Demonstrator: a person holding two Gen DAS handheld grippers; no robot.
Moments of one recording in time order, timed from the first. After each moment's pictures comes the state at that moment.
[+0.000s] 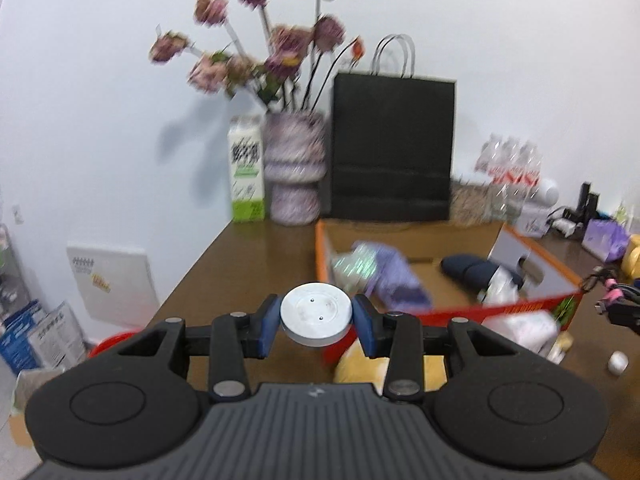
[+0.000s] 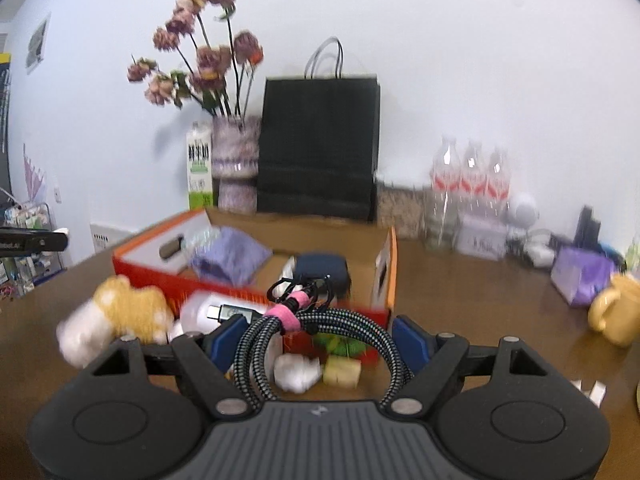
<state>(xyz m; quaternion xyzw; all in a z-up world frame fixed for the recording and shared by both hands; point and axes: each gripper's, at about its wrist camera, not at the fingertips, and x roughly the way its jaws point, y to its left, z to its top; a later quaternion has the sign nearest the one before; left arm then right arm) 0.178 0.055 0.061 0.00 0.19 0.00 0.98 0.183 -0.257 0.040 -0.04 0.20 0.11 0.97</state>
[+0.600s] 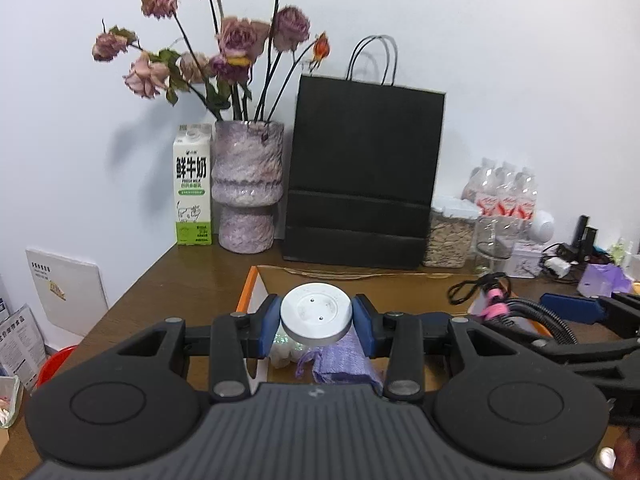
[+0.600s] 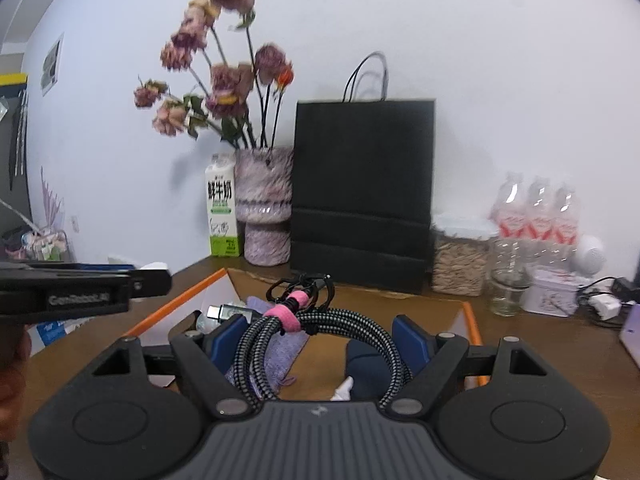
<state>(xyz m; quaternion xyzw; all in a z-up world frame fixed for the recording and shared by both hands) 0.288 0.006 0.062 -0.03 0.19 -0.01 0.98 0.307 -0.196 0.058 -0.02 0.18 0.16 0.97</state>
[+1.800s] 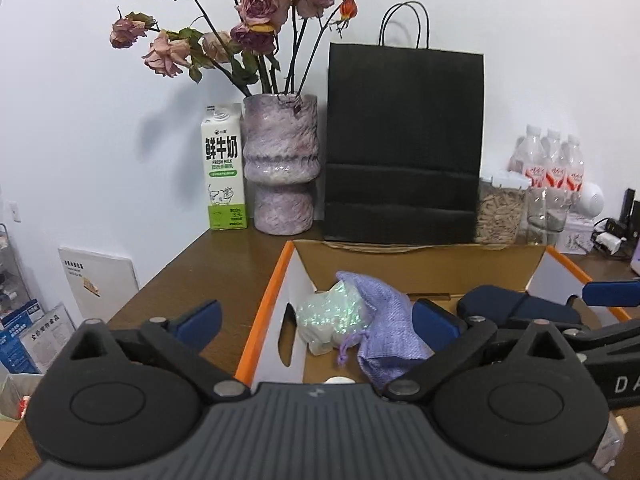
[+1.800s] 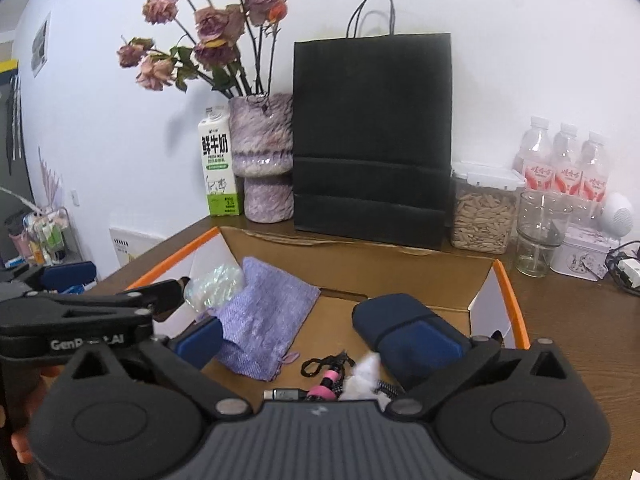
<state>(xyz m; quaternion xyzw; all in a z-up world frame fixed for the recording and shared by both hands) 0.305 0.004 0.030 0.00 0.20 0.04 0.98 0.349 -0.191 0.030 -0.01 0.25 0.17 0.95</state>
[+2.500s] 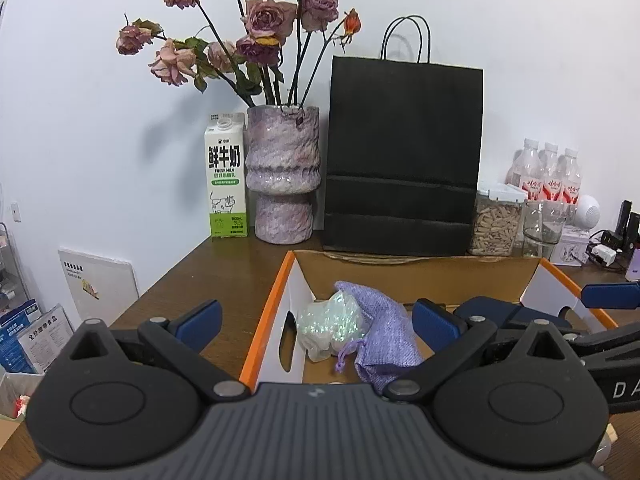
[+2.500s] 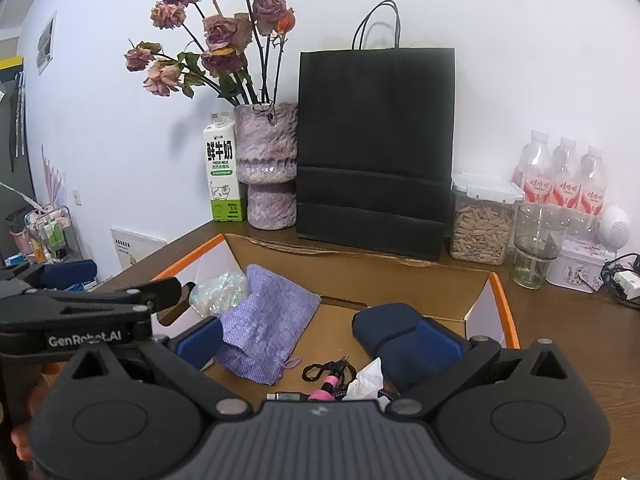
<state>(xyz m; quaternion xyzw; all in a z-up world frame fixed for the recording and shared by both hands) 0.297 0.006 0.037 -0.01 0.18 0.05 0.98 0.339 -0.188 0.039 -0.02 0.24 0.17 0.96</state>
